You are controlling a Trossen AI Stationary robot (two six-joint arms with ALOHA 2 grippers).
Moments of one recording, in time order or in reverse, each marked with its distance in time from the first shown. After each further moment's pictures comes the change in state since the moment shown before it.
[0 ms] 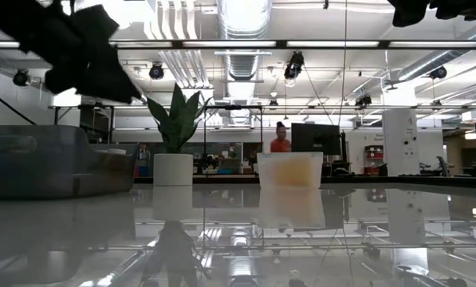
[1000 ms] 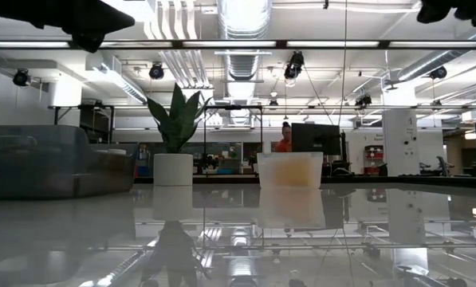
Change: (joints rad) left arm 0.267 -0.596 -0.147 0.394 0.595 0.980; right arm 0.000 -0.331 -0.124 -0.002 -0.009 -0.150
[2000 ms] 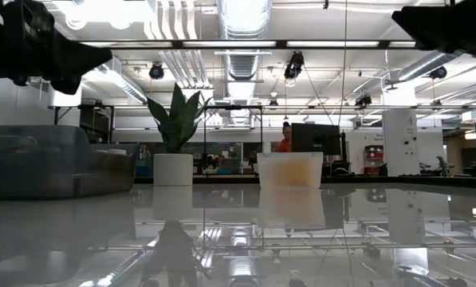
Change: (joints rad) left arm 0.003 -0.433 -0.432 0.184 -0.052 0.000; right arm -0.196 -0.100 -0.161 0.090 0.005 -0.023
